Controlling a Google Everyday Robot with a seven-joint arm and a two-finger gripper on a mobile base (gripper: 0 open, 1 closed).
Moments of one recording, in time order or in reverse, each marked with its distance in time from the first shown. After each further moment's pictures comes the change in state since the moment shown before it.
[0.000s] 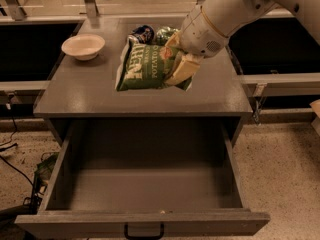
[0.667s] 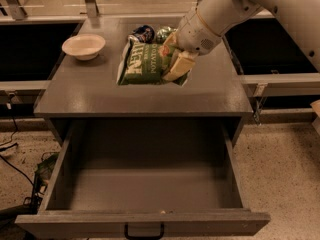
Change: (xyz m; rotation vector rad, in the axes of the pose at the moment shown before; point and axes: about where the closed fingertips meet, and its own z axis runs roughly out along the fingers) arm 0.018 -0.029 0.021 -0.018 -0.021 0.020
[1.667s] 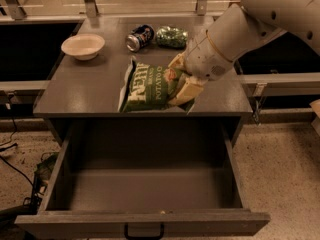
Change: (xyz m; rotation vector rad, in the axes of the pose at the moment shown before) arm -0.004 0.073 -0.004 -0.005 -0.004 0.014
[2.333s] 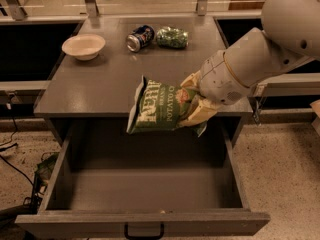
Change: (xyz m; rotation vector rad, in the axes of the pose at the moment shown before) arm 0.012 0.052 -0.007 0.038 0.015 0.034
